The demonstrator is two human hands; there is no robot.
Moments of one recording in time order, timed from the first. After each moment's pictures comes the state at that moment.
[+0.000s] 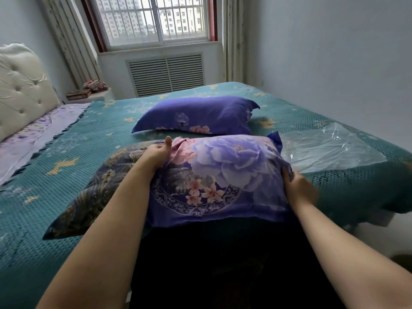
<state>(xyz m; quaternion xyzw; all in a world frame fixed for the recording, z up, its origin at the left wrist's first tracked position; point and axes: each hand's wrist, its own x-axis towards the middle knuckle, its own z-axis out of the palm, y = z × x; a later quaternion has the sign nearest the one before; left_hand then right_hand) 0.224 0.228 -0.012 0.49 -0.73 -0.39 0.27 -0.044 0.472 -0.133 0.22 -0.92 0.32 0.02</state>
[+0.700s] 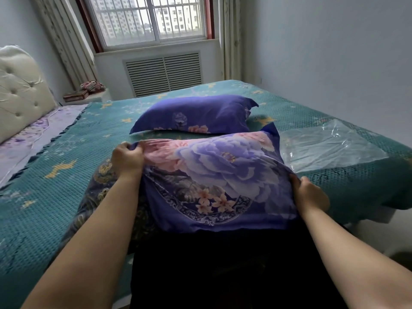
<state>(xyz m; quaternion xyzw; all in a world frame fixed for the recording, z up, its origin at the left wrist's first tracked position) 0.251 0.199 -0.026 0.55 -0.65 -0.23 0.47 -0.059 0.492 -0.150 0.18 -0.95 0.26 0.01</state>
